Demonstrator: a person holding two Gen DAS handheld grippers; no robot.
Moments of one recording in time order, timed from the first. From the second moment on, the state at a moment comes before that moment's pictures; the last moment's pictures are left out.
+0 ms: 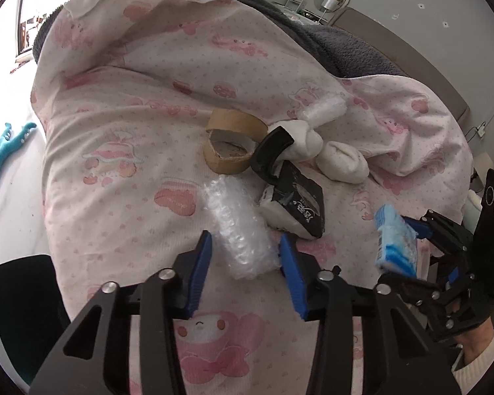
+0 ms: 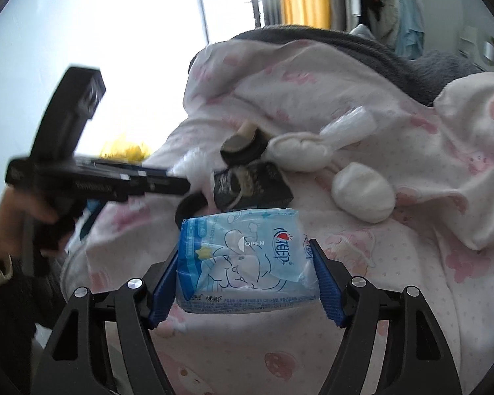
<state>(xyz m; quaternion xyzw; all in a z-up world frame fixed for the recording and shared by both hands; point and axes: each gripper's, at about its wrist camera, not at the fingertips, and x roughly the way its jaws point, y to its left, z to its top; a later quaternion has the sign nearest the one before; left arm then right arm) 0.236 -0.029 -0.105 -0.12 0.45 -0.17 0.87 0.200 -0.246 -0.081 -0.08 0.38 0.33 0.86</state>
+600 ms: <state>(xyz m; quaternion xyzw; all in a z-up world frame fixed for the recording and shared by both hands) 0.198 0.030 -0.074 -0.04 0.38 -0.11 0.92 0.213 -0.178 -0.045 -0.01 0.37 0.30 0.88</state>
